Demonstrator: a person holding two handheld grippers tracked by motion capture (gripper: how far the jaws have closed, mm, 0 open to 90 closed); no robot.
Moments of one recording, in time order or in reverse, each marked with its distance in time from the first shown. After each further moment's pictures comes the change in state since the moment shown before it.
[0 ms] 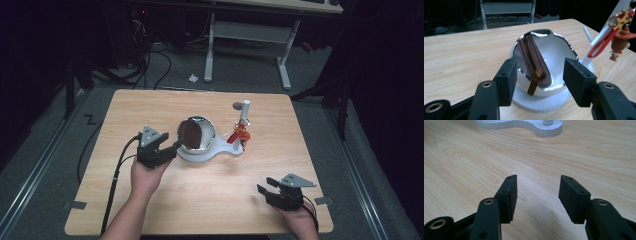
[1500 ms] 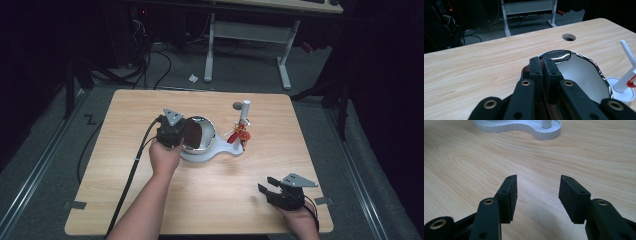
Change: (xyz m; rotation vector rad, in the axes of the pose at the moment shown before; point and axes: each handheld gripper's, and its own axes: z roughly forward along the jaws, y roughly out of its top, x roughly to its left) left arm -0.020 0.043 0.071 0.034 0.187 0.051; right arm -0.002 0.001 -0.003 -0.015 0.001 0.009
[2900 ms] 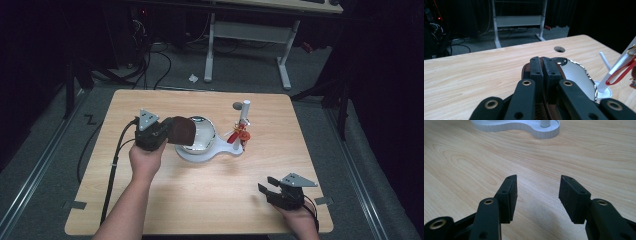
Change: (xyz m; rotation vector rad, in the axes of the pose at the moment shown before) left arm 0.039 -0.003 -0.044 -0.106 -0.097 -0.042; right arm -0.001 0.000 0.001 0.004 -0.009 0.003
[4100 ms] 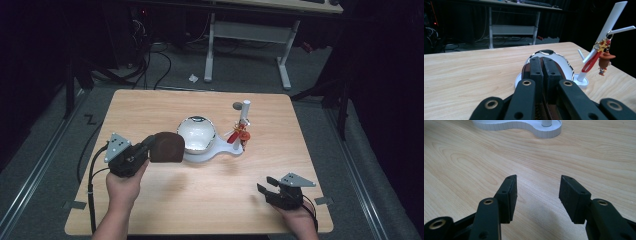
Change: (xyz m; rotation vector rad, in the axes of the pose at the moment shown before) left arm 0.011 -0.030 -0.084 -0.106 -0.060 -0.050; right arm 0.003 0.001 0.002 0.011 -0.002 -0.006
